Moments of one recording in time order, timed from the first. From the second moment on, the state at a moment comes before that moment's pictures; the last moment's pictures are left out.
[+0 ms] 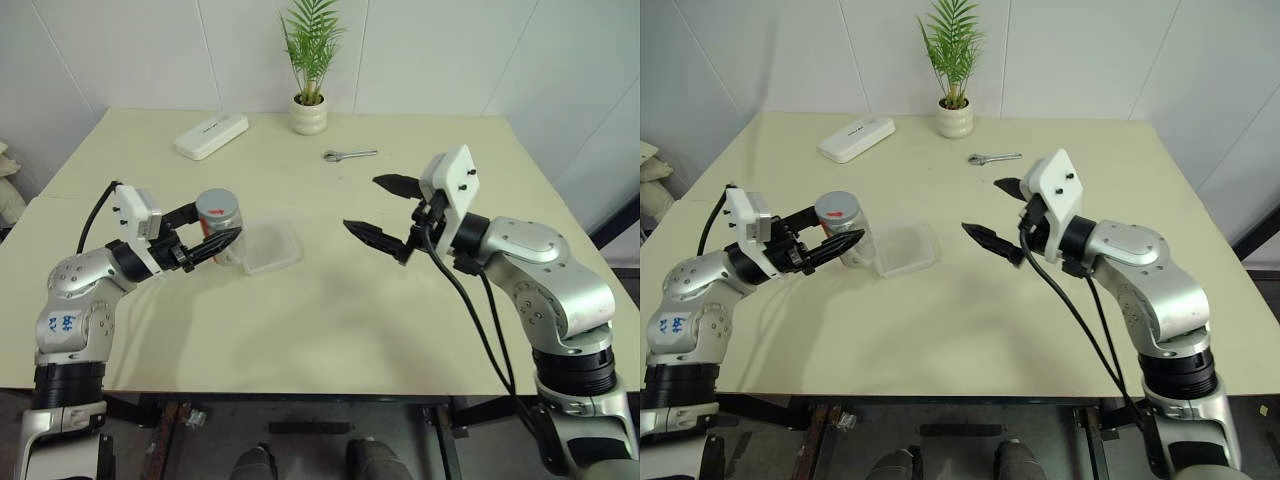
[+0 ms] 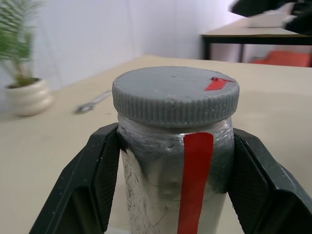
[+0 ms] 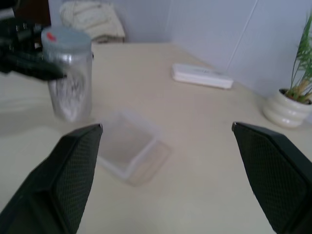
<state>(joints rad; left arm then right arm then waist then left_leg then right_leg) -0.56 0.67 0.20 0.15 -0.53 0.20 -0.99 -0.72 -0.48 0.01 -0.42 0.46 0.77 0.57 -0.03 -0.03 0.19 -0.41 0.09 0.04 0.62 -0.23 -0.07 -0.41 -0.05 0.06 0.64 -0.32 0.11</state>
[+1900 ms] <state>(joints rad) -0.85 0.47 0.08 0.45 -0.47 0.12 -1.27 -0.81 -0.11 0.24 -0.42 0.31 0.89 0.23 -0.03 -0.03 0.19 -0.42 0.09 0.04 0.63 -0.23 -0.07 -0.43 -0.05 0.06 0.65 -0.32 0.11</state>
